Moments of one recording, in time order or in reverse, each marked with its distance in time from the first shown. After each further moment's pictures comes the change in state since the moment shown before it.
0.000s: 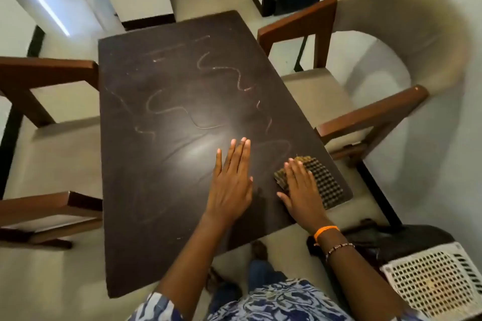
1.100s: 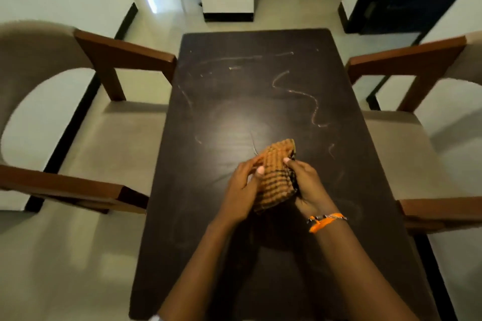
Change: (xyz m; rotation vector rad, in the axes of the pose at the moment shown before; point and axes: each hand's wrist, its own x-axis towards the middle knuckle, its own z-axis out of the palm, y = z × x) left_hand 0.052 -0.111 -0.021 -1.123 0.098 -0.664; right_hand 0.182 -0.146 -0.076 1.775 -0.384 0.636
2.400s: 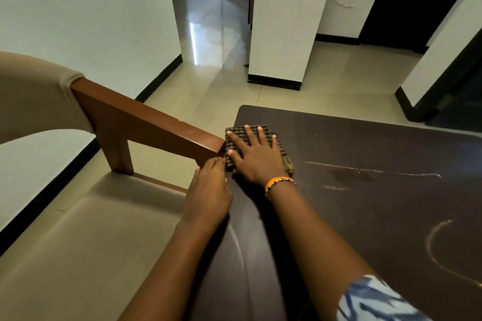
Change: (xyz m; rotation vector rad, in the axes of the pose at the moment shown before) left_hand 0.389 -0.067 -0.236 0.658 0.400 0.013; right_hand 0.434 -0.023 0.350 -1.857 -0.243 -0.881
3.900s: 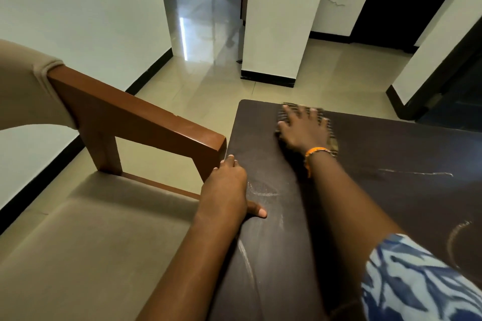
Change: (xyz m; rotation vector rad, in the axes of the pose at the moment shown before) left_hand 0.017 0.014 0.000 0.276 -0.420 0.021; right_hand 0.042 0.080 -0.019 -0.014 0.099 0.361
